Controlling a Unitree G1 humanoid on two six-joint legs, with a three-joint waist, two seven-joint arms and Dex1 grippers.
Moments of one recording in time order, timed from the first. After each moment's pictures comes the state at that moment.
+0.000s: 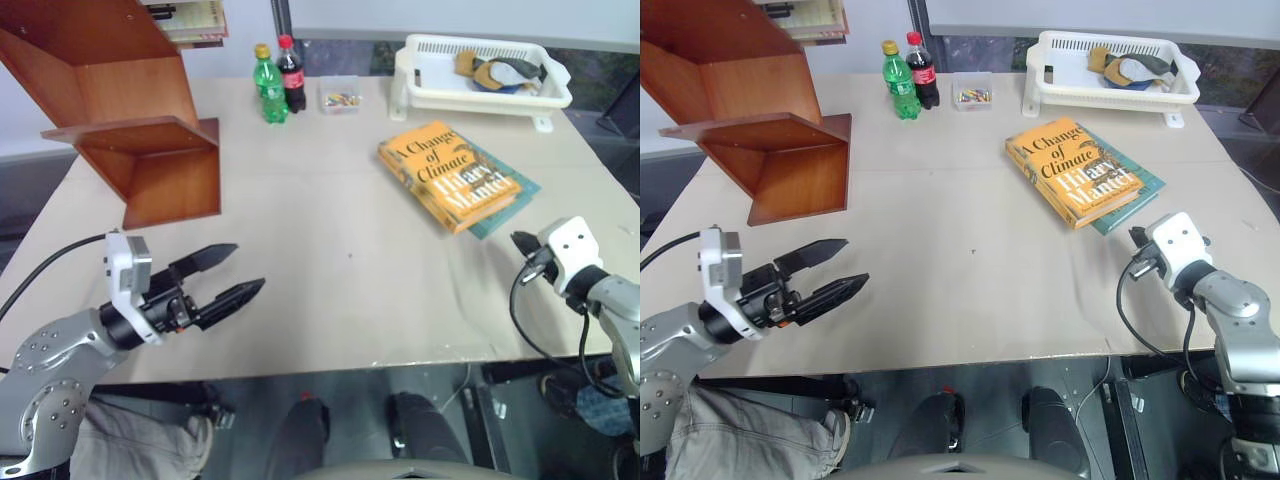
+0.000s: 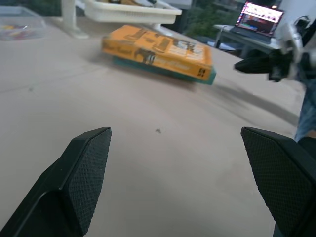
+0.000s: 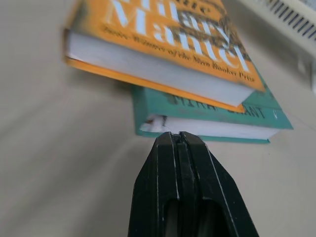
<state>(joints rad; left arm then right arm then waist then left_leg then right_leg) 0.15 0.74 0.47 -0.46 -0.86 0.54 -0.92 -0.14 -0.66 -0.18 -0.06 0.12 0.23 0.57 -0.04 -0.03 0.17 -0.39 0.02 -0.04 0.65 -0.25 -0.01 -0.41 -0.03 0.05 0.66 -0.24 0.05</state>
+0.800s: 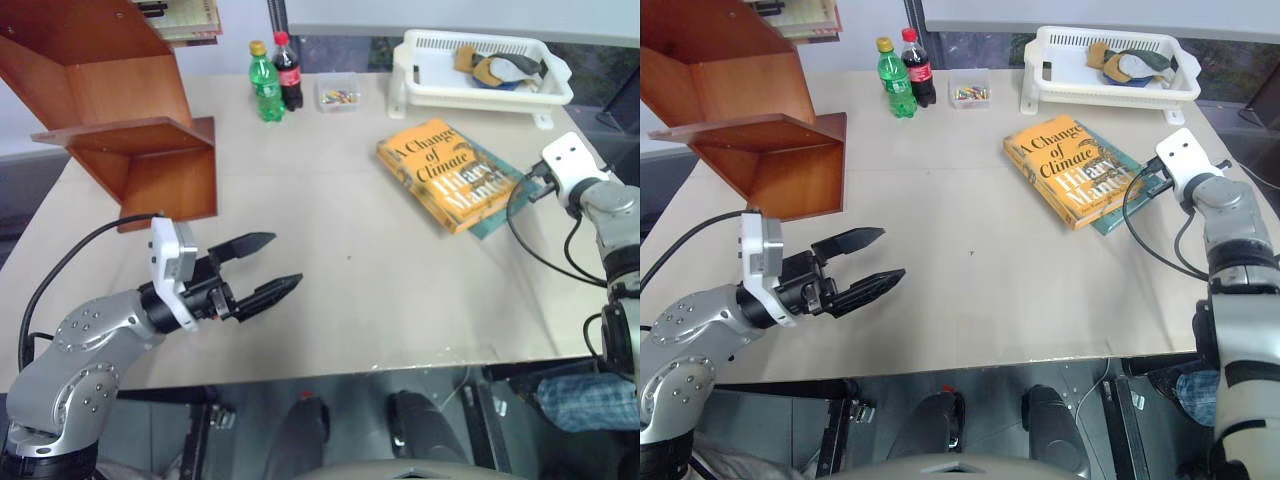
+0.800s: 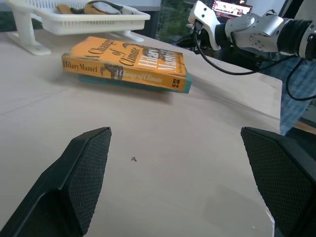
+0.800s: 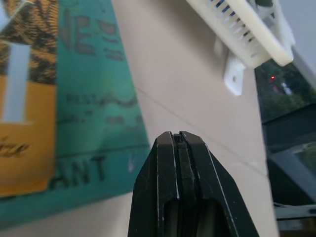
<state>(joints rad) 0.07 0.73 0.35 -0.58 -0.85 0.55 -0.83 -1.04 -0.70 0.06 1.21 -0.22 -0.12 0.41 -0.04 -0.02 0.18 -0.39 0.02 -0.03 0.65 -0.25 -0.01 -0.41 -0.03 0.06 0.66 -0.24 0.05</state>
